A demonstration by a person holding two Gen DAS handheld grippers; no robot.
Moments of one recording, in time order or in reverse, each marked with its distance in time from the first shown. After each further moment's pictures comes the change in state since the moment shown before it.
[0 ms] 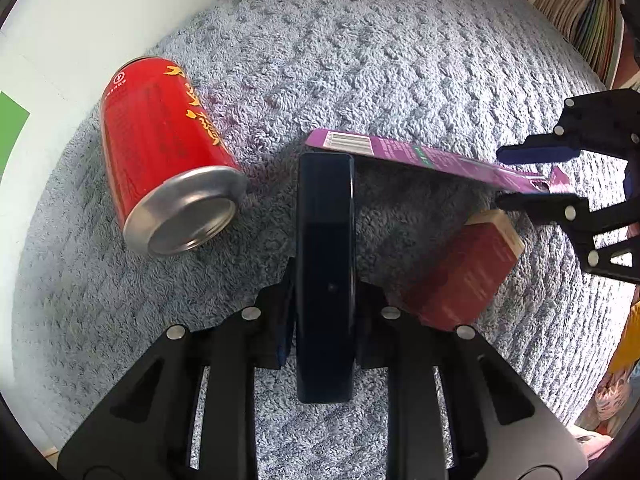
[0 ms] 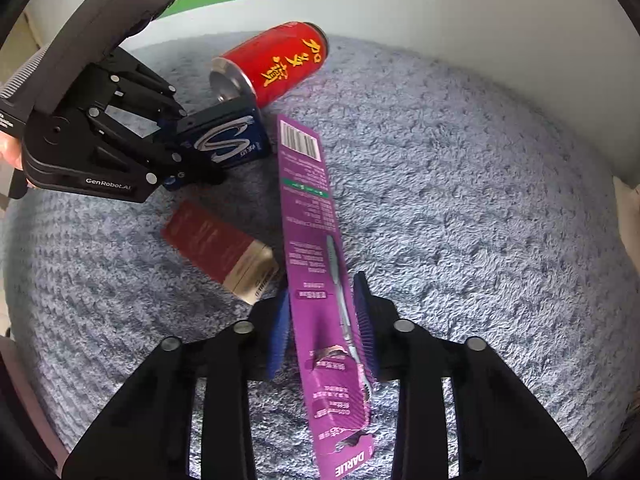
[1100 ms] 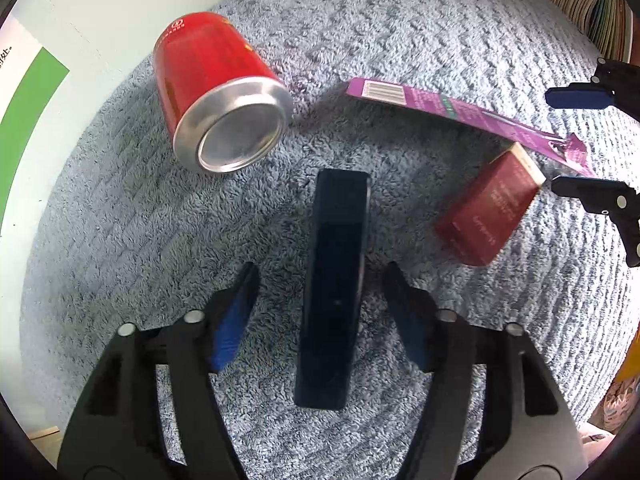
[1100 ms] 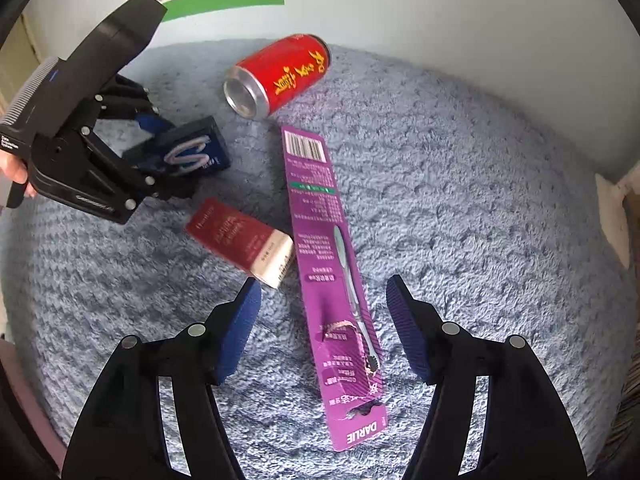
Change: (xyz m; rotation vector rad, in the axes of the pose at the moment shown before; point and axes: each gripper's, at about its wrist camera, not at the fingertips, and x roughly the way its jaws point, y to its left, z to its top) left arm -0.024 -0.002 -0.053 -0.036 0.013 0.082; right arm -0.033 0.020 -0.019 0.014 0.002 -0.062
